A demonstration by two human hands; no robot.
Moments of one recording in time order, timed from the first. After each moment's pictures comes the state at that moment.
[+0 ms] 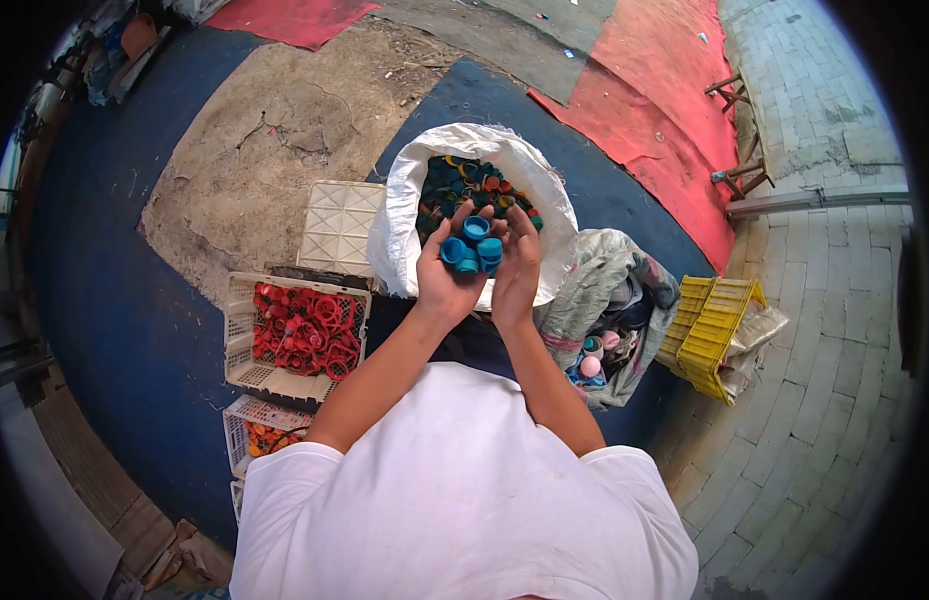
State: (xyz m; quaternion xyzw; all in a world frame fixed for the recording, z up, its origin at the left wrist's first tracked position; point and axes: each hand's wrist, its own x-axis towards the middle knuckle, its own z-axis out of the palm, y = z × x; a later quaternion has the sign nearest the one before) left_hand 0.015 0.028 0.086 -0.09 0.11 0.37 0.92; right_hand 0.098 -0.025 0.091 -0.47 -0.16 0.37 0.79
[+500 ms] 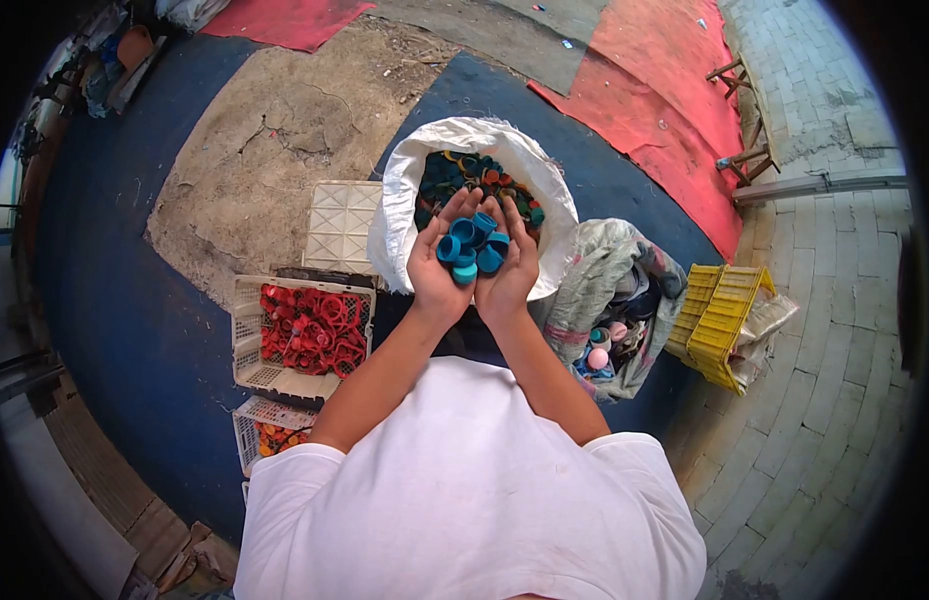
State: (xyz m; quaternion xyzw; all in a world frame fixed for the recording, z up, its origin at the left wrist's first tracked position) left_hand 0.015 0.026 0.106 0.07 0.14 0.44 0.89; right_hand 0.088 -0.018 0.104 -0.35 -0.03 0.44 0.82
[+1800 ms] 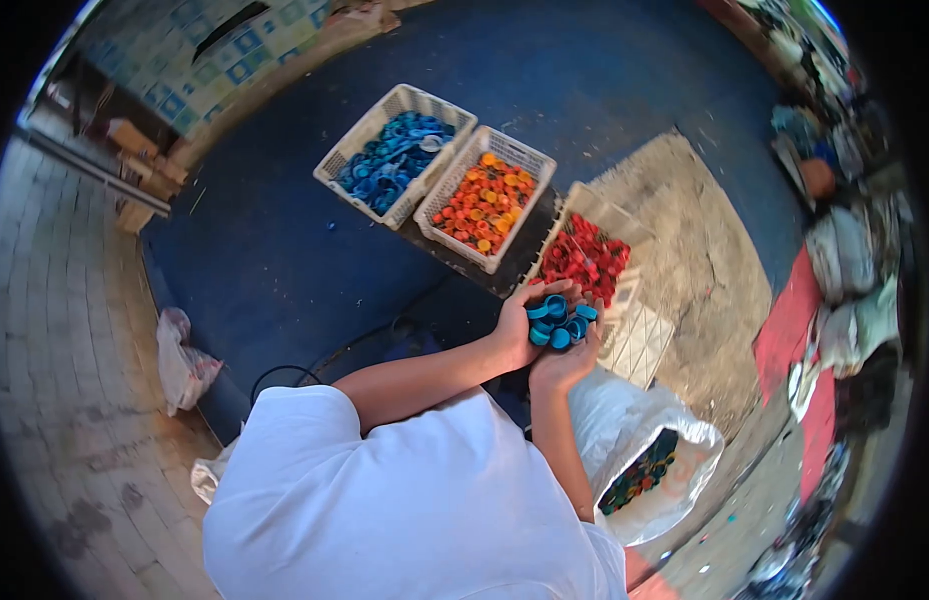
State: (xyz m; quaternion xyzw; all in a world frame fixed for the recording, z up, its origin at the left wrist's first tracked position) left_hand -0.203 -0.260 0.110 -0.20 0.15 0.88 0.39; right_hand -0.147 -0.199 0.099 -0.25 -0.29 0.87 0.32
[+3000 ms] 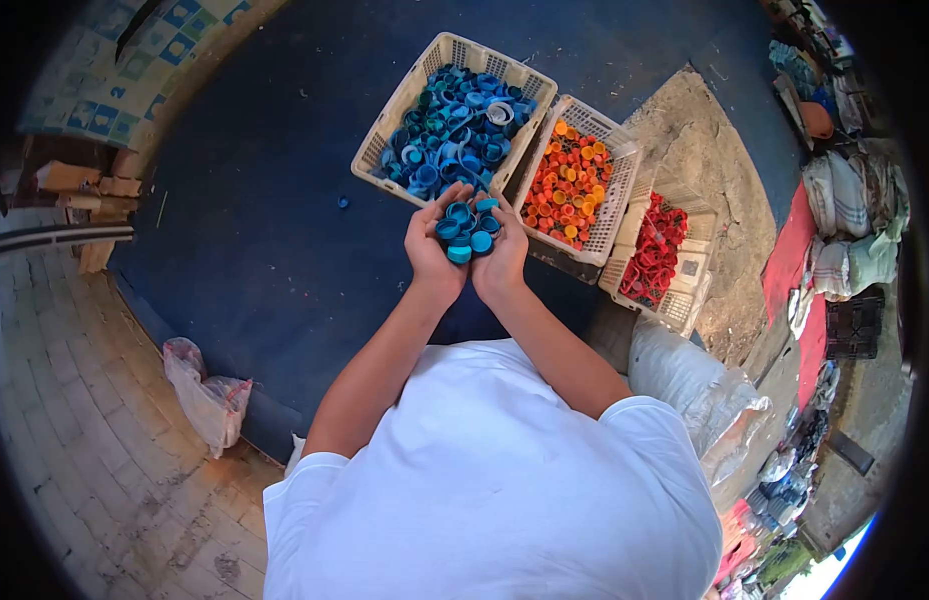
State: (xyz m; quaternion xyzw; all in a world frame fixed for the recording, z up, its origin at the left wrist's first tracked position) left_hand -0.507 -0.652 0.047 -0.23 0.24 0.93 0.19; right_hand -0.486 -0.569 0.025 -0.31 -0.21 0.92 0.09
